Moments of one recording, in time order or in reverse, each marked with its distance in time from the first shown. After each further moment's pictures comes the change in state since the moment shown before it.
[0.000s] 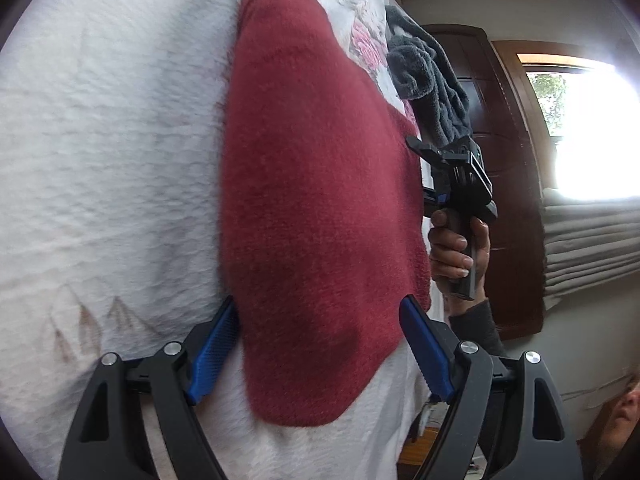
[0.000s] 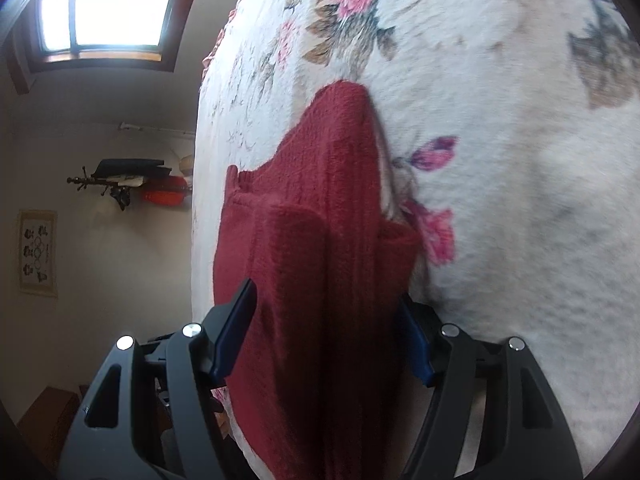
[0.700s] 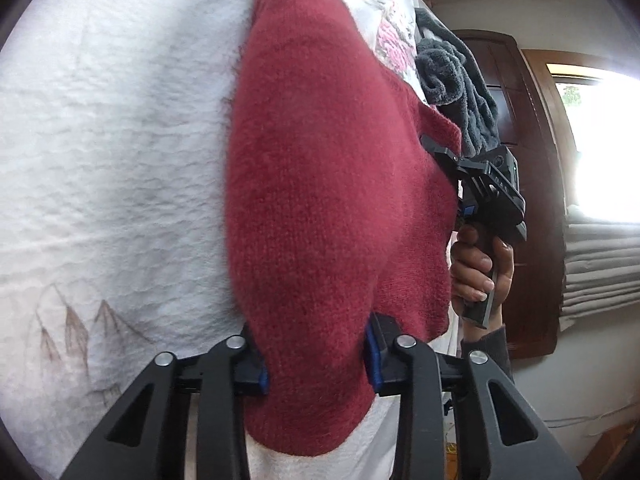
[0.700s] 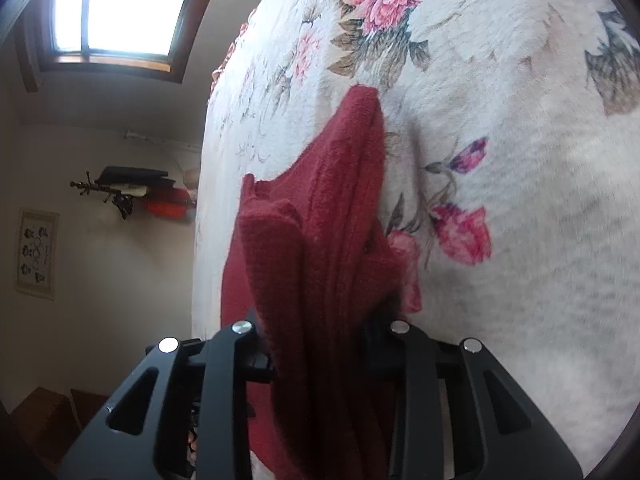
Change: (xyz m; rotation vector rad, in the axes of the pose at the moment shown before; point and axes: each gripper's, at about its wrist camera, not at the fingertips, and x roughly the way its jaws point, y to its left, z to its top) left arm 0.000 -0.012 -0.004 -0.059 -0.030 0.116; right arm 0.001 0.021 -0.011 -0.021 -0.090 0.006
